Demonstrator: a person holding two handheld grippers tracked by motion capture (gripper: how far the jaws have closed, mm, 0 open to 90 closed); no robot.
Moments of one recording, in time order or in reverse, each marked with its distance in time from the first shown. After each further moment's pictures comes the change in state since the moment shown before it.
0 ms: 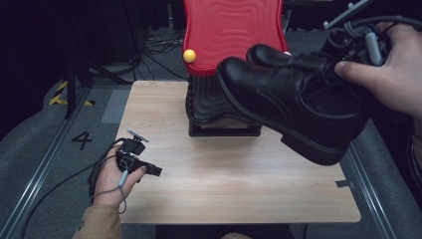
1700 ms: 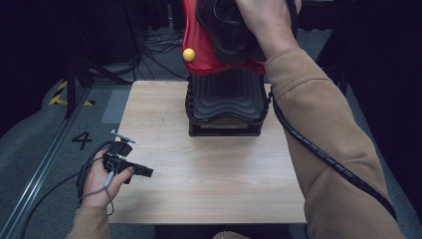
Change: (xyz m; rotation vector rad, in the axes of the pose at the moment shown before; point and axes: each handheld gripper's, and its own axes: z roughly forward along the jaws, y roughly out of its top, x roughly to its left) left arm 0.031 -0.016 -0.007 -0.035 -0.088 -0.052; right arm -0.012 0.193 0.095 -0.337 -0.393 0.285
